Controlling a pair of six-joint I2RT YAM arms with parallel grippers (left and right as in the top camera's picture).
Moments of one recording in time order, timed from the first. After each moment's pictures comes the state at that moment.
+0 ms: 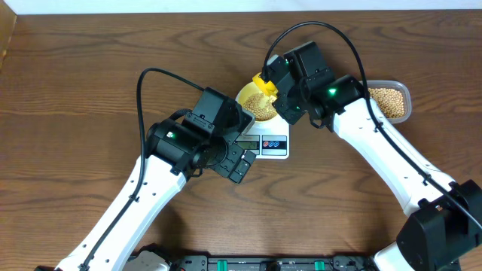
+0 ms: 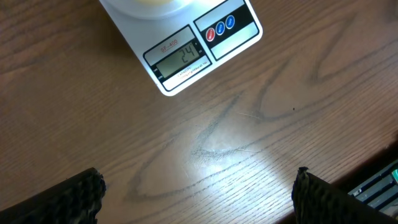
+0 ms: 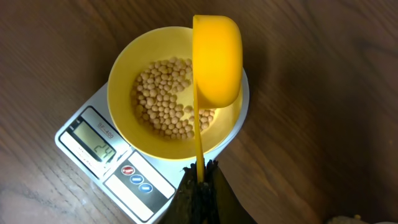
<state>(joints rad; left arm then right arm) -0.54 1.33 1.25 -1.13 0.13 0.06 0.51 1.71 1.45 -0.74 -0.06 -0.29</state>
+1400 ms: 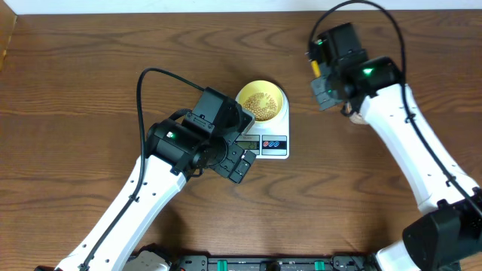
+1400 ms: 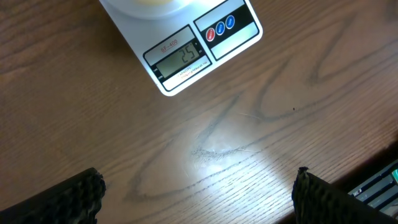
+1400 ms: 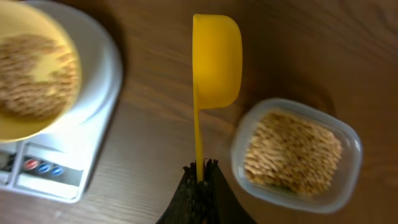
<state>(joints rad) -0.54 1.33 1.25 -1.13 0.13 0.06 0.34 1.70 1.58 -0.99 0.19 -0.06</state>
